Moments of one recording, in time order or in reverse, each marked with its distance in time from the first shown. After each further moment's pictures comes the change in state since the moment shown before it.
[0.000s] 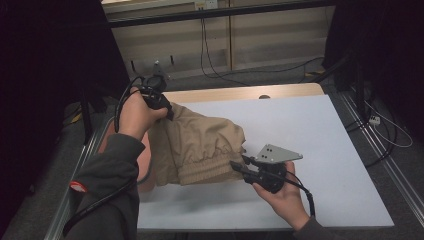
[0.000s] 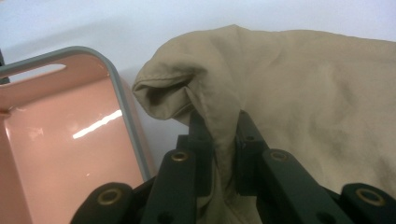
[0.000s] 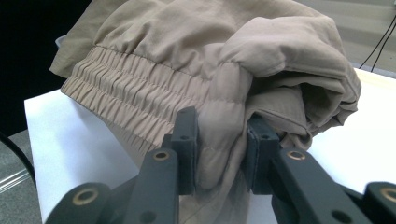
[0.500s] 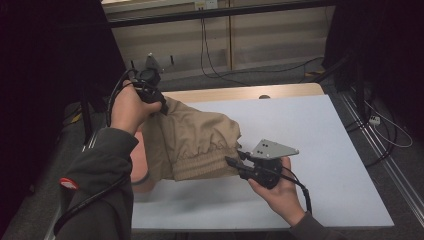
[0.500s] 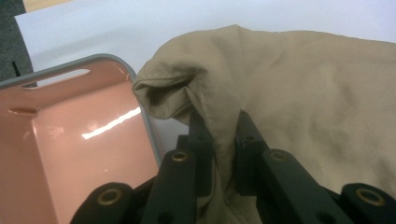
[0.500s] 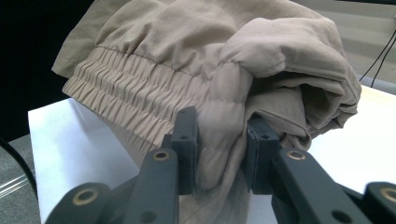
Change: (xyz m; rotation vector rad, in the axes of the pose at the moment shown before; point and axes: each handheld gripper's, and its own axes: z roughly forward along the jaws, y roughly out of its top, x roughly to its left) left arm 0.008 0.005 -0.021 -0.015 0.020 0.000; right arm 0.004 0.016 0.006 -0.027 0.010 -0.011
